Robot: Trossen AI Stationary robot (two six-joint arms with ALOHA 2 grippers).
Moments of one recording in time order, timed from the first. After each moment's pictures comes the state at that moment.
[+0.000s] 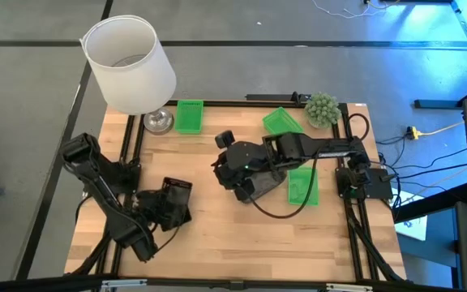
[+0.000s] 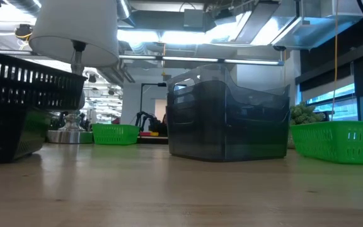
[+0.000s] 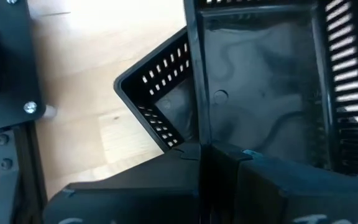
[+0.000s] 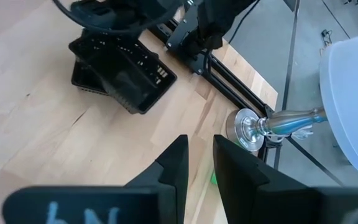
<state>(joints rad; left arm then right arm) -0.95 1.60 1.05 -1.29 -0.44 -2.35 0.20 2.03 2.35 -1.04 0.25 -0.56</state>
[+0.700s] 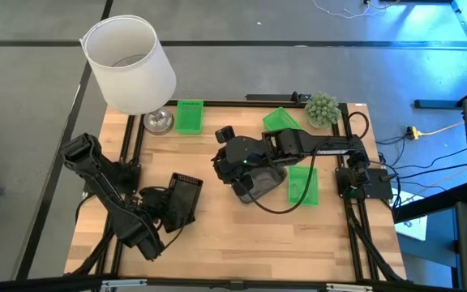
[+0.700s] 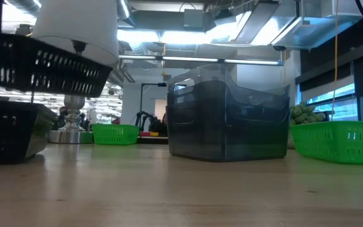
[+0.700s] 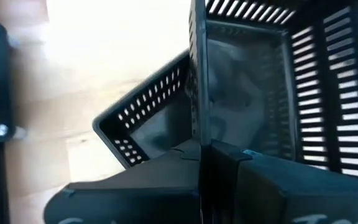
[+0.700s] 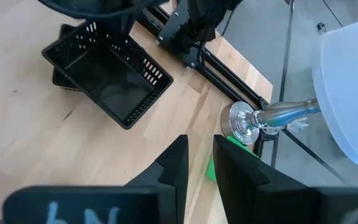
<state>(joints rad) -0.88 1.61 1.18 -1.40 -0.58 -2.36 0.17 2.03 2.35 -1.04 0.26 -0.56</state>
